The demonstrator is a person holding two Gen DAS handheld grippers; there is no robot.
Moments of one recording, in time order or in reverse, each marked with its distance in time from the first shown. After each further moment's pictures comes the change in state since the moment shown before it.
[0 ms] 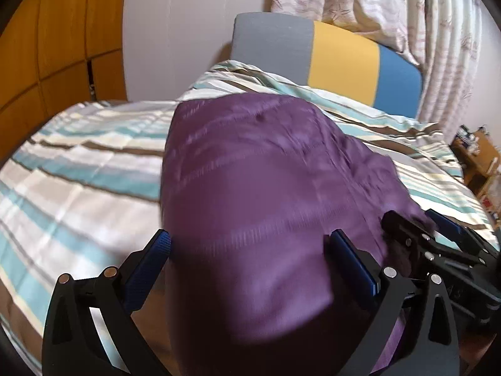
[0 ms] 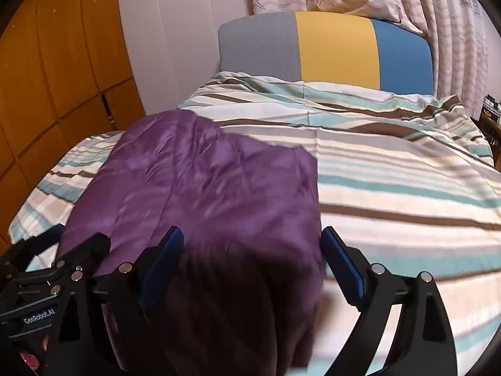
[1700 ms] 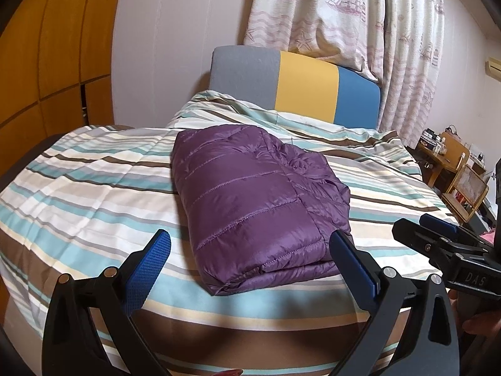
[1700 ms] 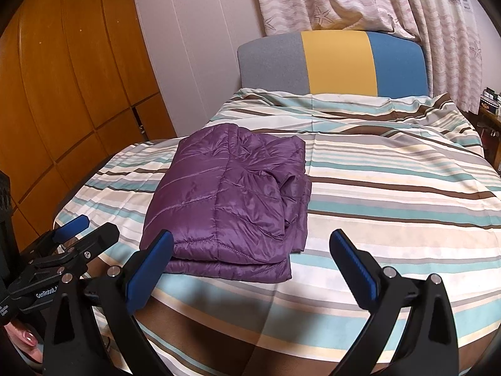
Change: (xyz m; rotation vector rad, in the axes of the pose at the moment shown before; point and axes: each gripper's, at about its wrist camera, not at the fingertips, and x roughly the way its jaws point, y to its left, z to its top) left arm -0.136 -0.008 -0.042 0.059 -0.119 -0.087; right arm -0.162 0.003 -0.043 0.020 -0.043 0.099
